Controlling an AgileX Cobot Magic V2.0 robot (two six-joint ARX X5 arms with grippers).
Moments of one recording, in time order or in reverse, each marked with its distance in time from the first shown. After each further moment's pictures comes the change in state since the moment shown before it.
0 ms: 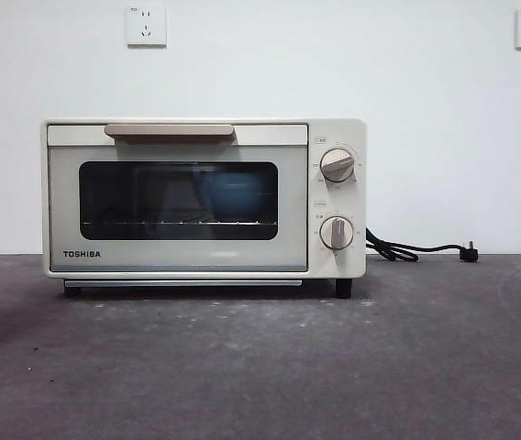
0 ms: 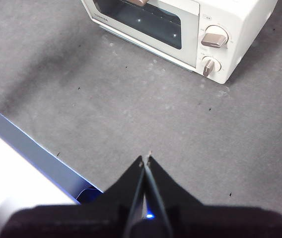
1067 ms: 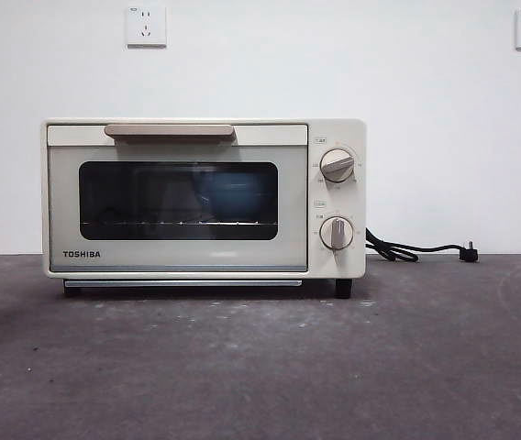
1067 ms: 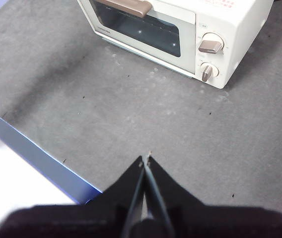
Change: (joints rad) left arm 0.021 -0.105 -0.142 0.397 -0.158 0.157; right arm 0.000 -0.054 0.000 0.000 0.001 0.032
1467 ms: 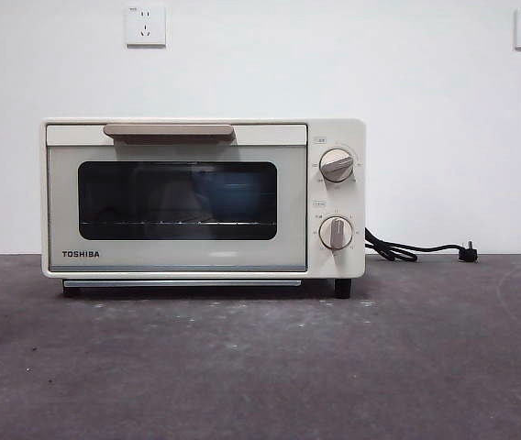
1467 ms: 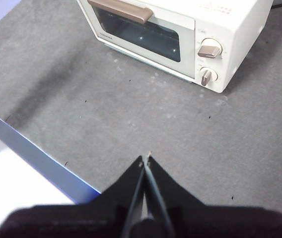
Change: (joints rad) left arm 0.035 -0.291 -0.586 0.483 -0.192 0.026; right arm 0.000 -0.032 0.000 0.000 0.001 0.000
